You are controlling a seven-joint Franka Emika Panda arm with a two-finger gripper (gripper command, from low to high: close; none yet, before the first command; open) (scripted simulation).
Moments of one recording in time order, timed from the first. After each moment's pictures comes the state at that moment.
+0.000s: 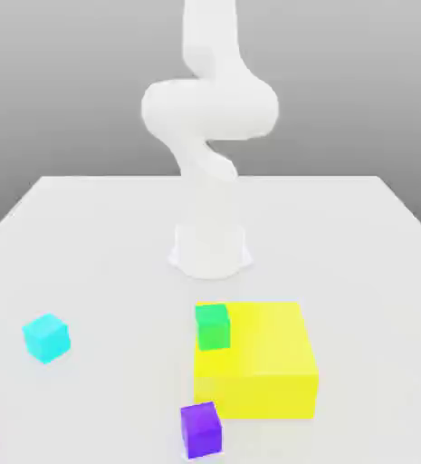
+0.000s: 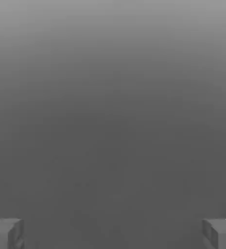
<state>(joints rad) -0.02 -0.71 -0.05 -2.35 0.01 2.35 0.78</state>
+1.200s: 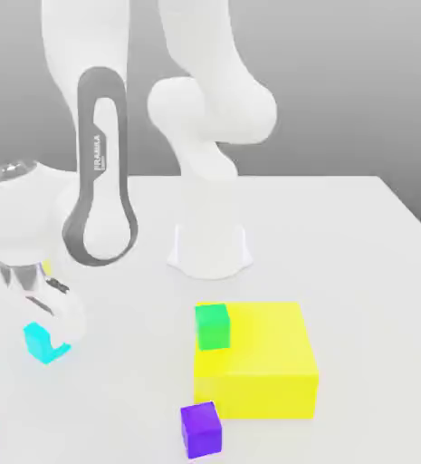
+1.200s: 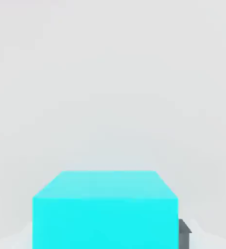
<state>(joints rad) -0.50 0.32 -0.18 -2.70 0.41 3.01 0.39</state>
